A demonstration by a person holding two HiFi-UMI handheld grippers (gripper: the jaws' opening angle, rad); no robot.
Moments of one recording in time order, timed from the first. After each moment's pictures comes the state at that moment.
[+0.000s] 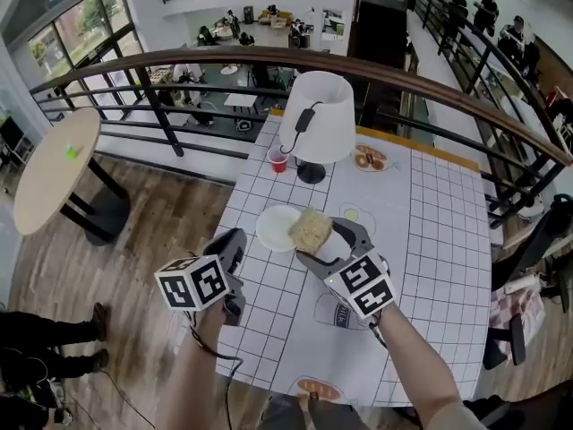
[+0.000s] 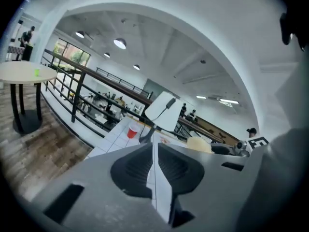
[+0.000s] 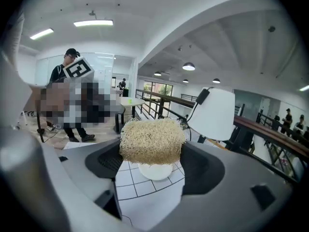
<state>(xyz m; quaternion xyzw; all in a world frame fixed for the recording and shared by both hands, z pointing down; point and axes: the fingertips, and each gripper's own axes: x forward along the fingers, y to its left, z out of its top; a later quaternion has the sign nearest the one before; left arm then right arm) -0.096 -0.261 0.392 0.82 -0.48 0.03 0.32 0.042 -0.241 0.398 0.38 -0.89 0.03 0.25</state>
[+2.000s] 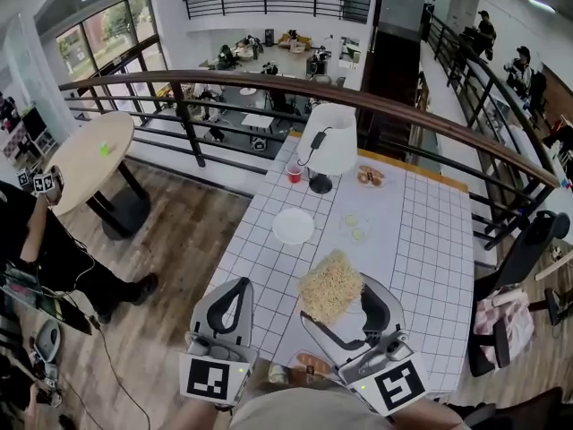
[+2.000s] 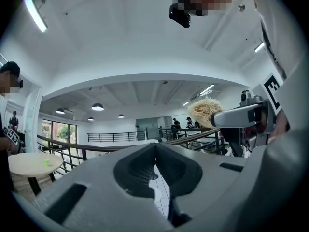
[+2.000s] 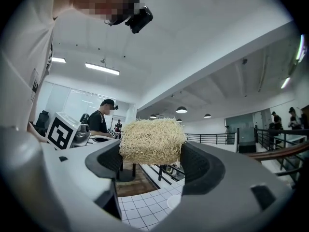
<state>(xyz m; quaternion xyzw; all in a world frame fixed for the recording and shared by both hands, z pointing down) -0.091 -0.022 0.192 0.84 -0.54 0.02 -0.04 0.023 0.003 0.157 0.41 -0.91 -0.06 -0.01</state>
